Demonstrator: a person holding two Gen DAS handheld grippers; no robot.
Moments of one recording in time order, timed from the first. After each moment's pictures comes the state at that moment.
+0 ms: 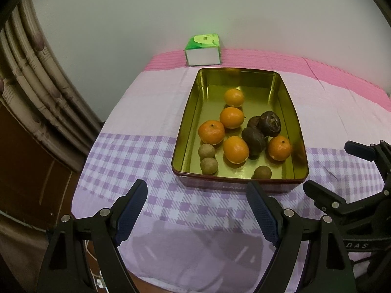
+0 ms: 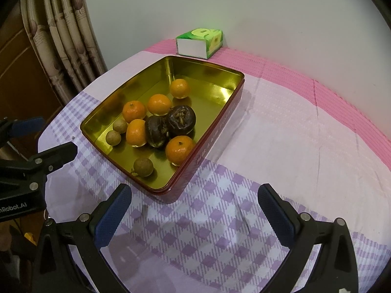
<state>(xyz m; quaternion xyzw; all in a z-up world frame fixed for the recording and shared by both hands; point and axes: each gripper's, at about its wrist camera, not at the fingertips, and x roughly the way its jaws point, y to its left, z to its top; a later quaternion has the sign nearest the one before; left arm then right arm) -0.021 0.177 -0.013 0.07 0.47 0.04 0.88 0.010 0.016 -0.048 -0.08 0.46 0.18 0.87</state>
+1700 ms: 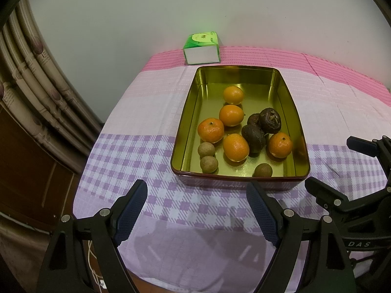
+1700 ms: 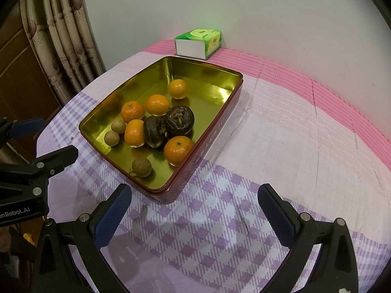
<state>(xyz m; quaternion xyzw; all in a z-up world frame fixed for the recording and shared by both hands) -0.021 0.176 -0.015 0.07 0.47 0.04 0.88 0.010 0.016 -0.048 -0.08 0.46 0.17 0.87</state>
